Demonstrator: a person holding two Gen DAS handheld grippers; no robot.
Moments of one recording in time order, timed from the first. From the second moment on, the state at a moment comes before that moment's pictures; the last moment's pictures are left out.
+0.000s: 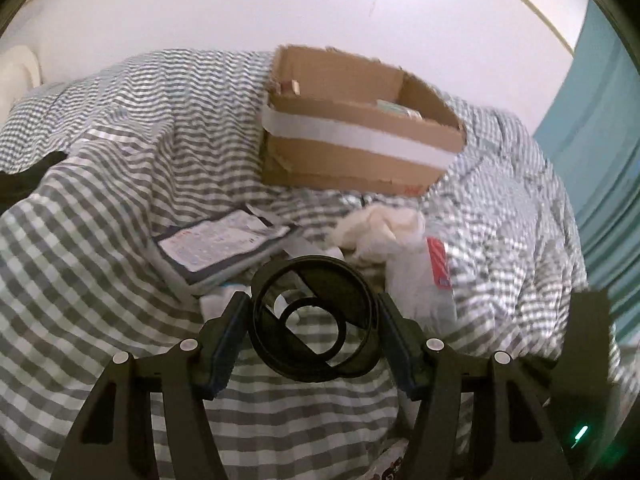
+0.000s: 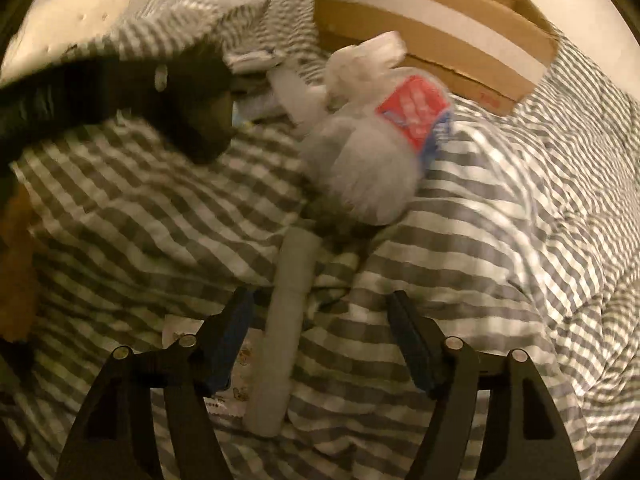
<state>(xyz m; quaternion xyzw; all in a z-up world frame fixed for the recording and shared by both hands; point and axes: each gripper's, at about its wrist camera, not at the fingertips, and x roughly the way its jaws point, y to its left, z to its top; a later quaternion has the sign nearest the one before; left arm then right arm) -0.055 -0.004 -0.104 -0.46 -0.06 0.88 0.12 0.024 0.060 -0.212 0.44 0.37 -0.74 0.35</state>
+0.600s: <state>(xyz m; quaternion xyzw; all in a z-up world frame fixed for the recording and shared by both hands) -0.057 -0.028 -0.103 -0.45 -0.07 0.89 0.09 0.020 0.074 -0.213 0.47 0.32 -0.75 0.34</state>
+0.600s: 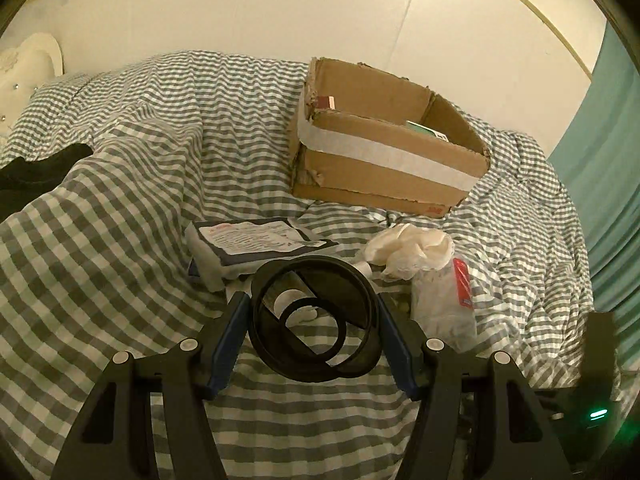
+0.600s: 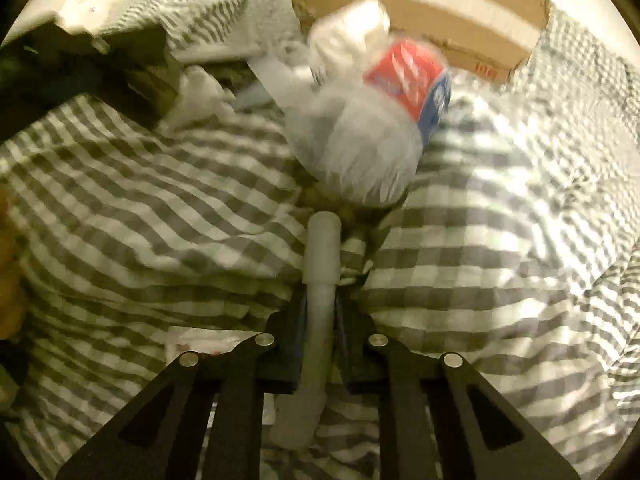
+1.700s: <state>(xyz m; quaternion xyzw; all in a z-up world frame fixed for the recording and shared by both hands) -0.262 0.028 -0.015 -0.36 -0.03 0.92 0.14 -0.109 -0.017 0.044 0.22 0.22 -0.87 0.38</state>
